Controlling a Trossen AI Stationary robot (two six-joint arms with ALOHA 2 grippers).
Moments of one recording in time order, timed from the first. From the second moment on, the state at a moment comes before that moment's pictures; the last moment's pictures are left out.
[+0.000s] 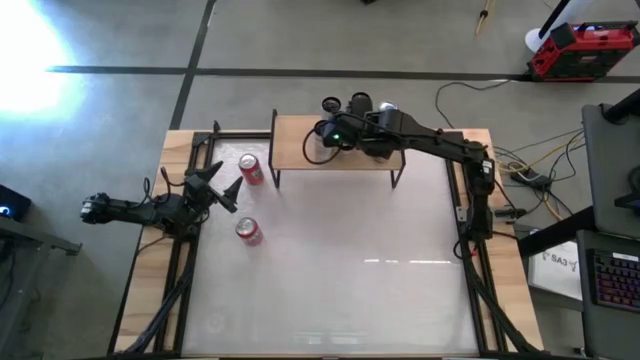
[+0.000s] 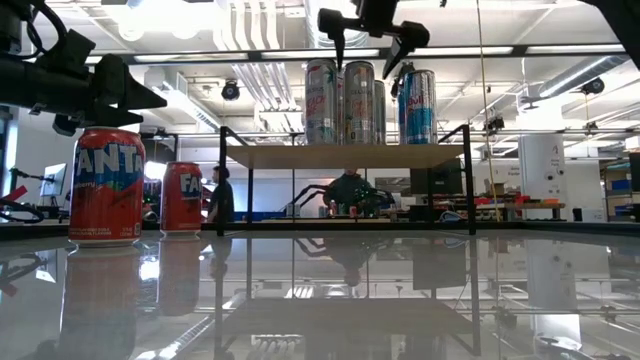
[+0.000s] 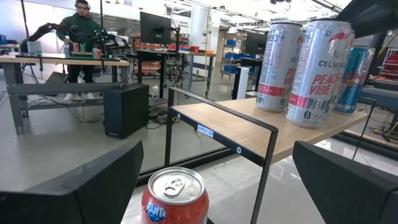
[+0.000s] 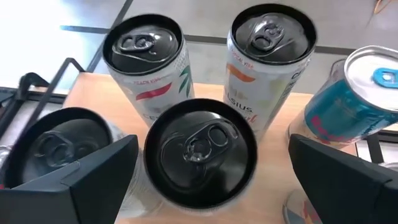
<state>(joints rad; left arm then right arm) -0.15 0.01 0.01 0.12 -1.06 -0.01 -0.23 1.93 2.17 -1.30 0.70 1.02</state>
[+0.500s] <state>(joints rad) -0.15 0.01 0.01 0.12 -1.06 -0.01 -0.25 1.95 2.15 -1.28 0.70 1.03</state>
